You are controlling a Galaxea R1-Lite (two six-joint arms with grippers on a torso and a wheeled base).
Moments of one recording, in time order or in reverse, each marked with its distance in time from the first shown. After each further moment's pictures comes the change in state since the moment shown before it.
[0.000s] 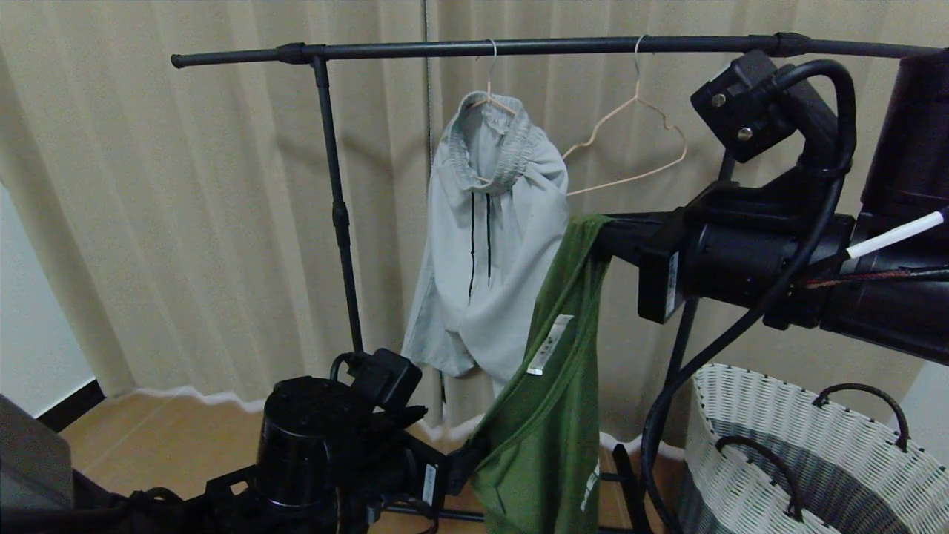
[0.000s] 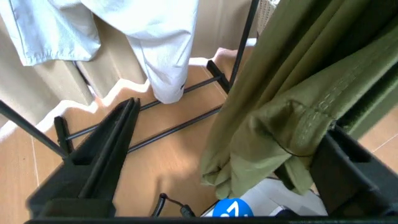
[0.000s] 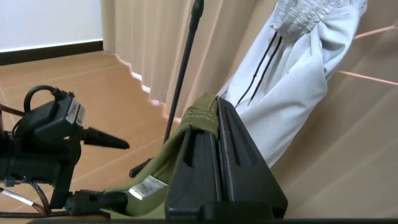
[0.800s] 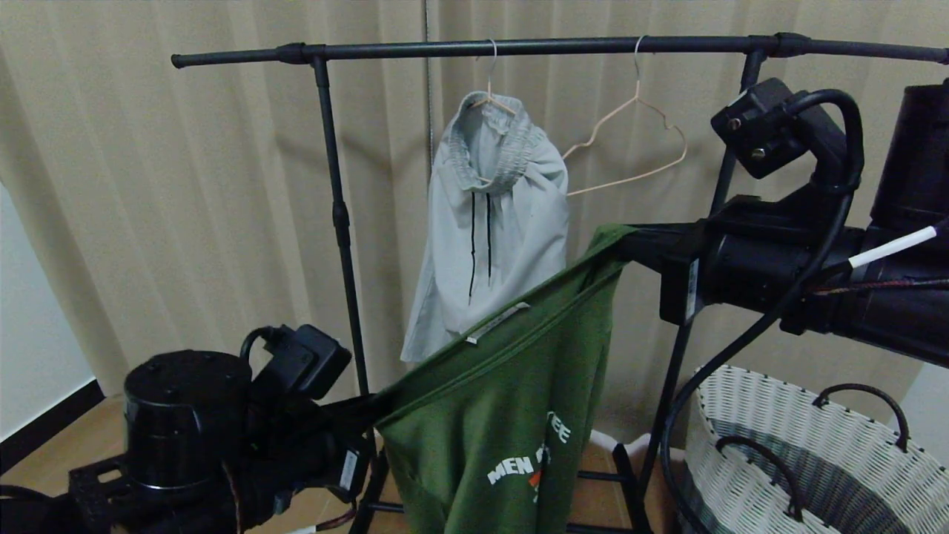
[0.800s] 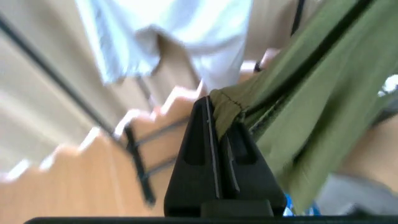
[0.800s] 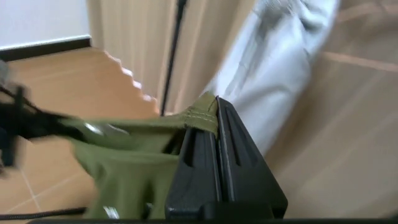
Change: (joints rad) left arm 0.143 -0.268 0.020 0.251 0.023 0.241; right arm -0.080 -0.027 0.067 -0.015 0.004 0.012
